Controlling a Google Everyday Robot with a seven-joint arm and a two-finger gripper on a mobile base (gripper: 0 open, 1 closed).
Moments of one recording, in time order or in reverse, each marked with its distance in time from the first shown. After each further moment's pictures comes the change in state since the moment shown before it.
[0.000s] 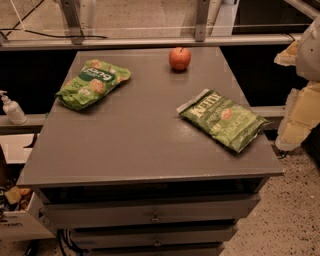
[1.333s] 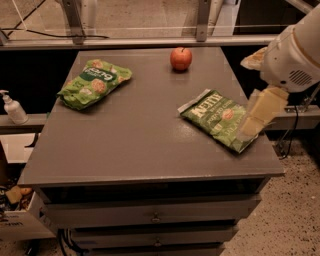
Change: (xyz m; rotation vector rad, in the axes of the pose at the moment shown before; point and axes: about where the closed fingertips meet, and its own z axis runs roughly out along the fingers) arm -0.046 -0.024 0.049 -0.010 -0.233 -0.015
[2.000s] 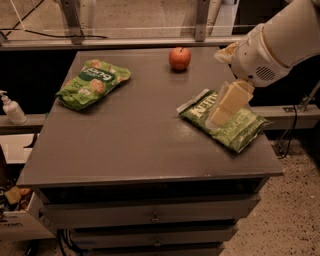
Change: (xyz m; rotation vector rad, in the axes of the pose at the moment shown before) arm -0.050 -0.018 0.029 0.015 -0.162 -0.025
